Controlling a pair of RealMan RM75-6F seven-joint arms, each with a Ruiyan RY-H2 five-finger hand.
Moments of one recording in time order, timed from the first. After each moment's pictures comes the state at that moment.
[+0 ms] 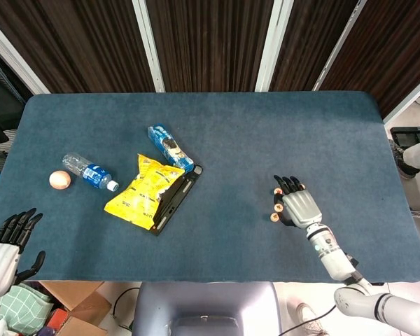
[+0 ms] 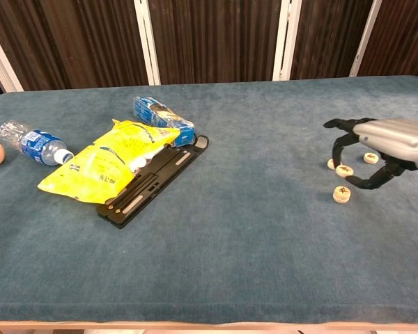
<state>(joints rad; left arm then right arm) -0.08 -1.07 0.02 -1.60 1.64 1.54 -0.12 0.56 -1.53 0.12 -1.26 -1.32 0.96 -0.21</state>
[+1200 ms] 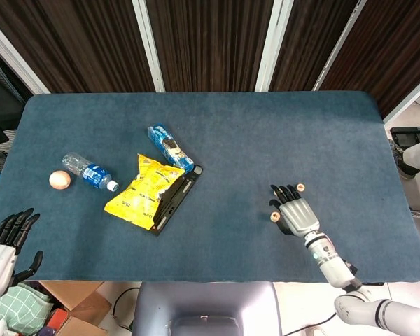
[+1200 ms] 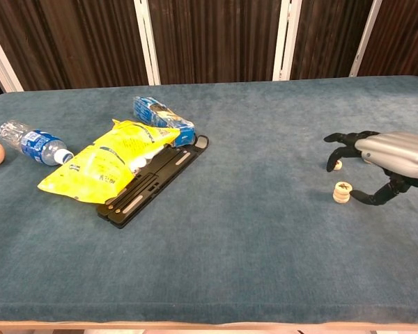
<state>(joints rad) -0.08 -1.07 0.03 -1.59 1.66 1.57 -0.15 0.53 -1.51 0.07 -1.30 -1.32 0.99 -0.25</state>
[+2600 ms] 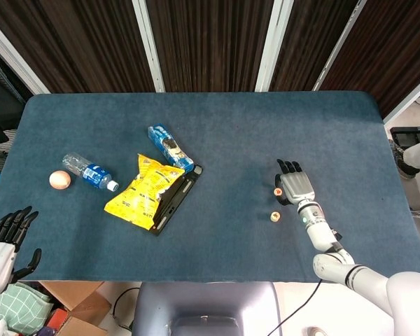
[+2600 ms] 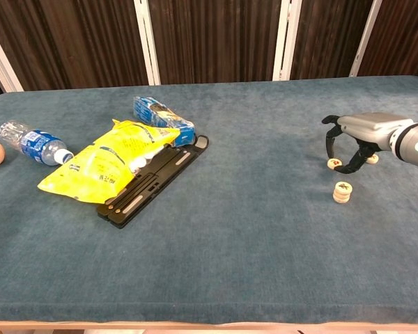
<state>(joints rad) -0.08 -1.07 0.01 -1.59 1.63 1.54 -0.13 0.73 -1.68 0.21 -0.92 -1.08 0.73 -0.25</state>
